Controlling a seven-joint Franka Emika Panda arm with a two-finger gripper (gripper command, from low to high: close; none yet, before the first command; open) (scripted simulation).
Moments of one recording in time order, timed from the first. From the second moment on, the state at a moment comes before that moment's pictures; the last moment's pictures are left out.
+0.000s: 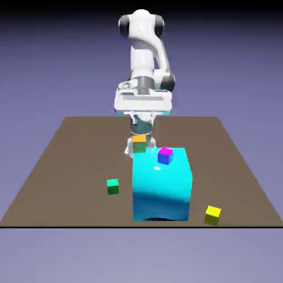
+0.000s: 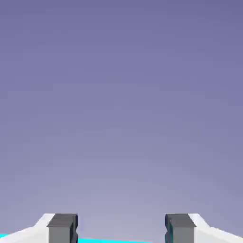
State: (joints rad) arm 0.03 -0.58 -0.03 -2.81 -0.04 3.02 0.69
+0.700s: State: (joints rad) arm 0.25 -0.79 -0.64 -2.83 -0.65 2.80 -0.22
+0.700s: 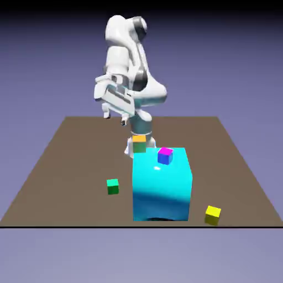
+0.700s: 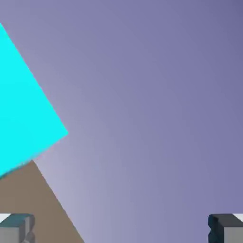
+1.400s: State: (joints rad) arm 0.48 -1.01 -1.25 -2.85 -1.26 2.57 -1.14
